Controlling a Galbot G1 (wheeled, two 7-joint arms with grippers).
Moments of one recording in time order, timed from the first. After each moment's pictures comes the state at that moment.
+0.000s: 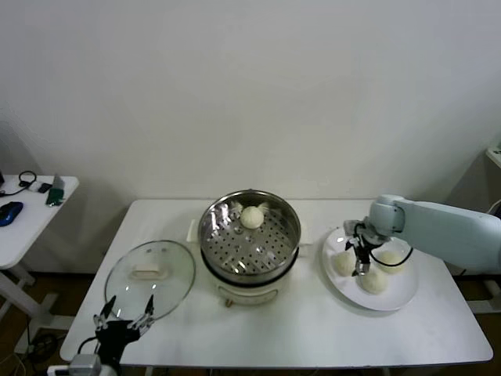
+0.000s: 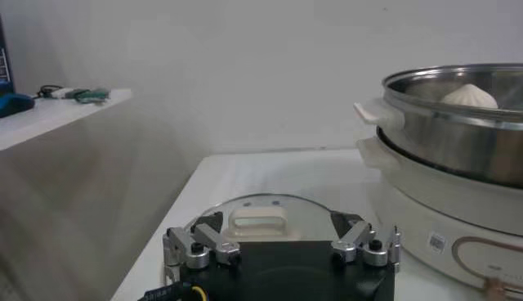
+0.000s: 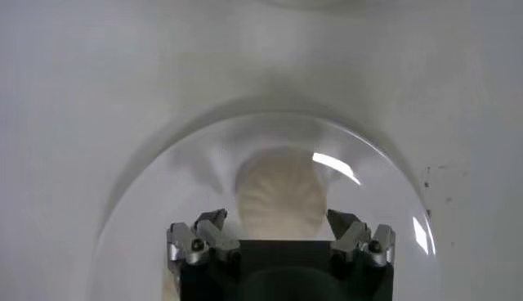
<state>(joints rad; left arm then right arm) 1.77 -1.47 -0.73 -2.15 -0.13 0.23 0.03 0.34 0.81 -1.48 1.16 0.37 -0.32 -0.80</state>
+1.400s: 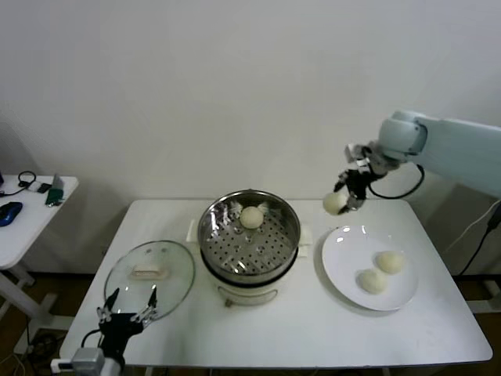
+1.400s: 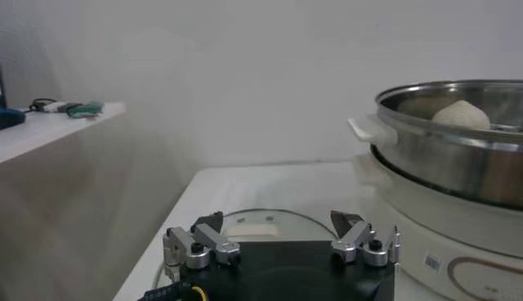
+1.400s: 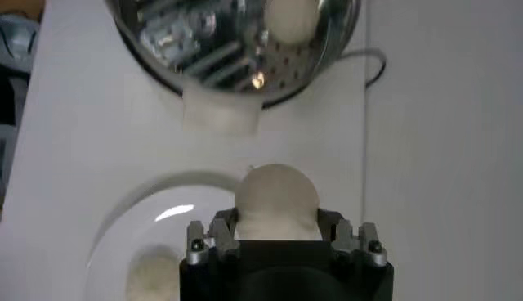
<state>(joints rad) 1.74 -1.46 -0.72 -2.16 -0.13 0.24 0.03 0.94 0.89 -1.62 1.36 0.72 -0.29 -0.96</state>
